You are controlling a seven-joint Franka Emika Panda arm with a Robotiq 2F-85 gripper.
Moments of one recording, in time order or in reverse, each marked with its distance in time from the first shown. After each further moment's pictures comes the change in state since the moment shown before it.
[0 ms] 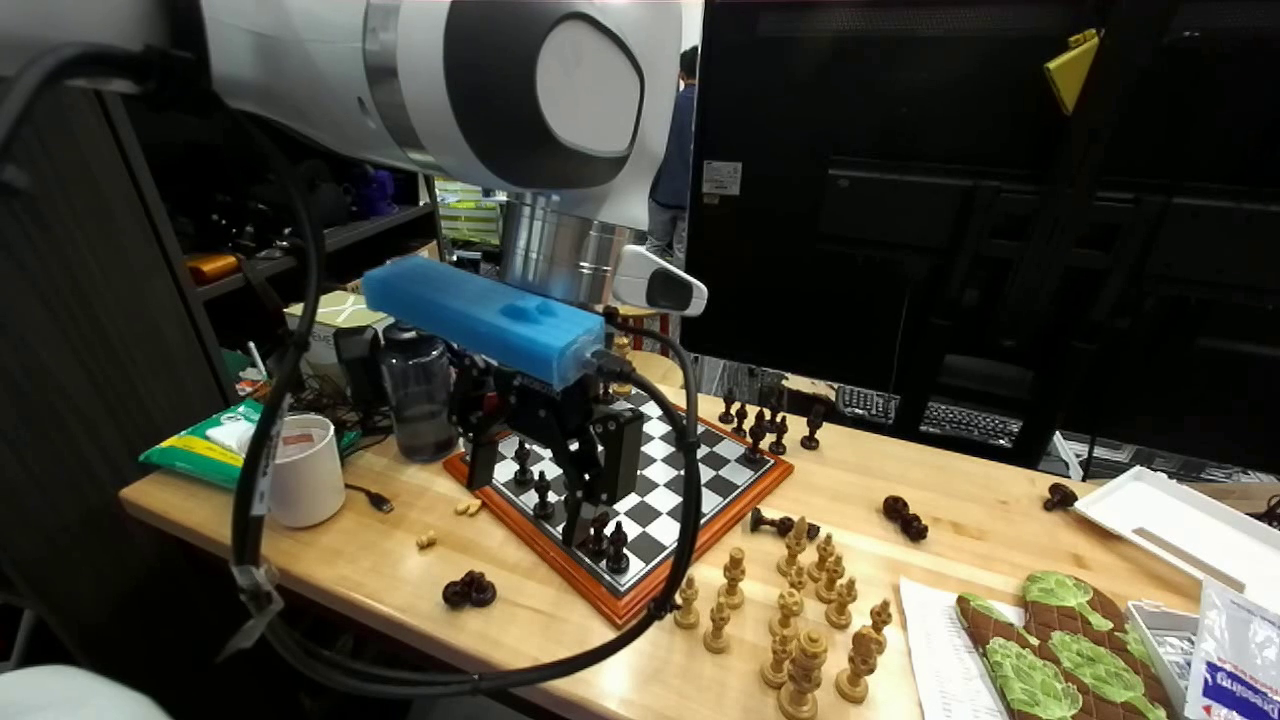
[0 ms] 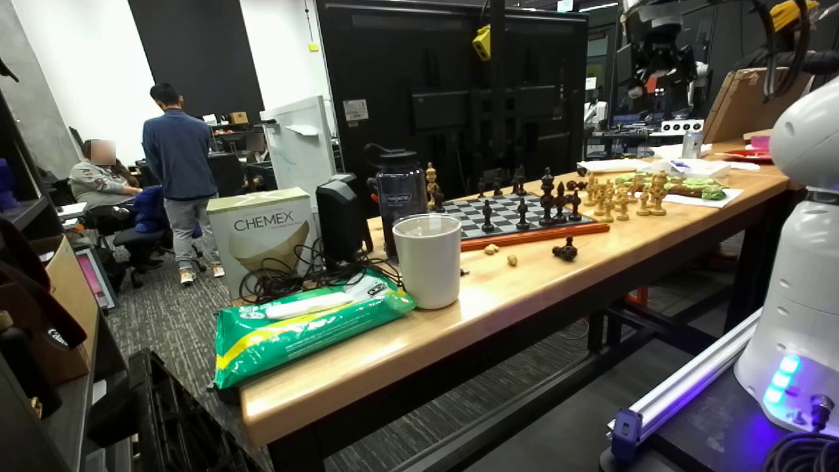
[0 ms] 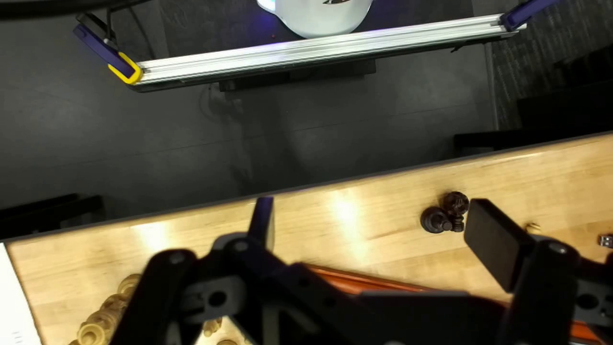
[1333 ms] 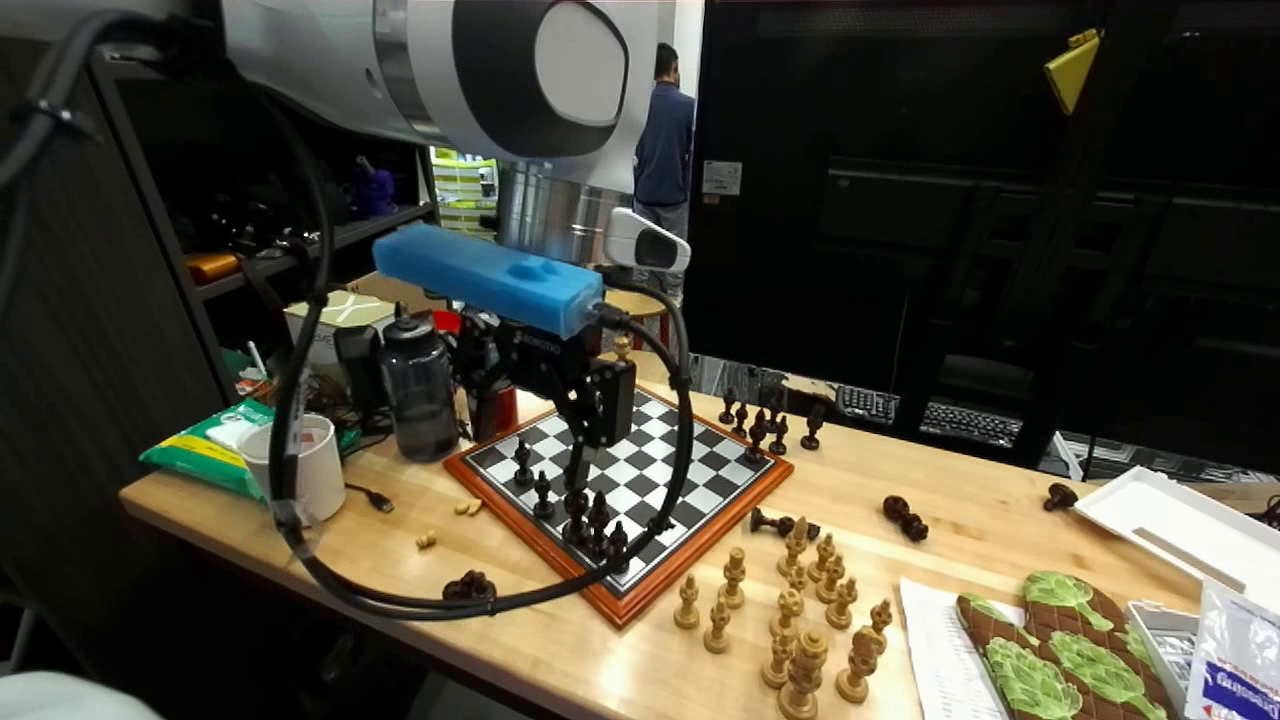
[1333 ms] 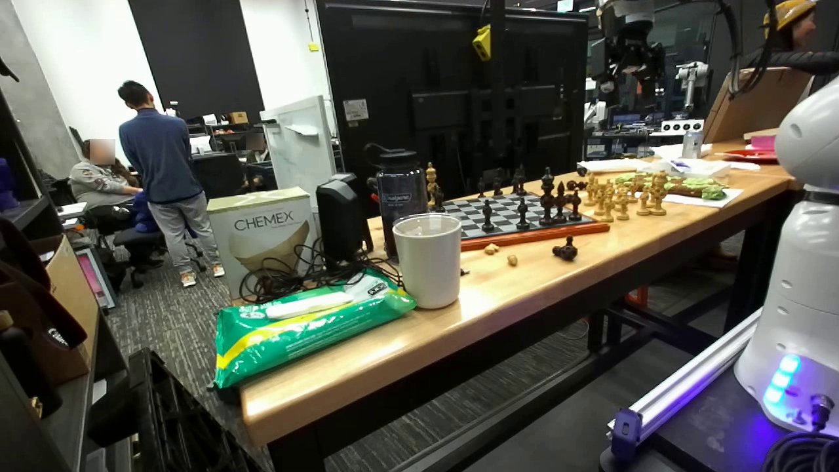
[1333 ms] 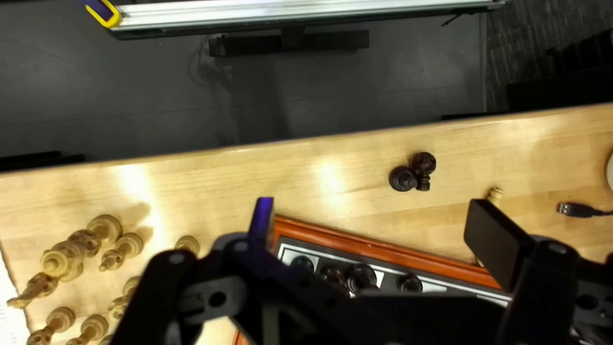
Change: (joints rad) arm 0.048 0.066 0.023 0.066 0.040 0.065 -0.005
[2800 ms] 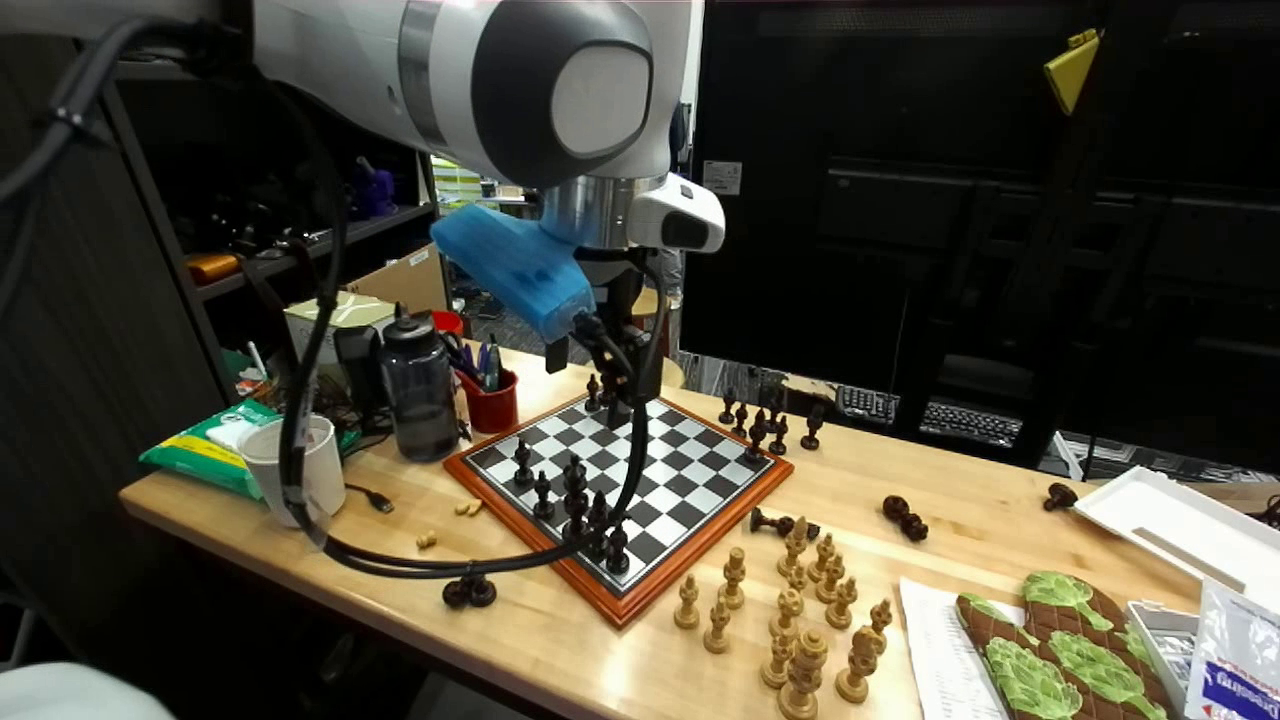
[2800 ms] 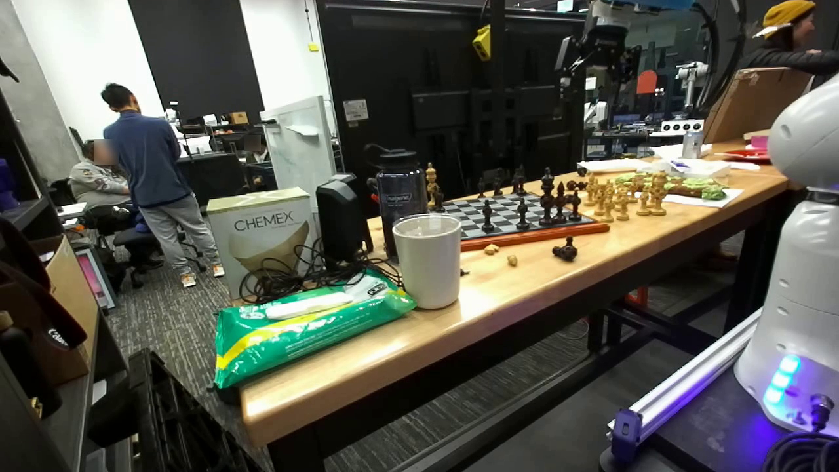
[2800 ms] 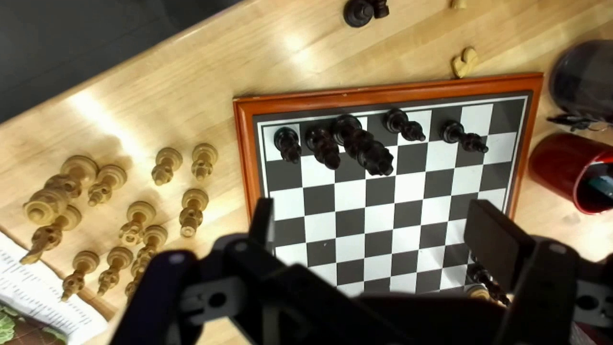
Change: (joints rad) arm -0.065 0.012 0.012 -0.020 0.111 0.334 0.242
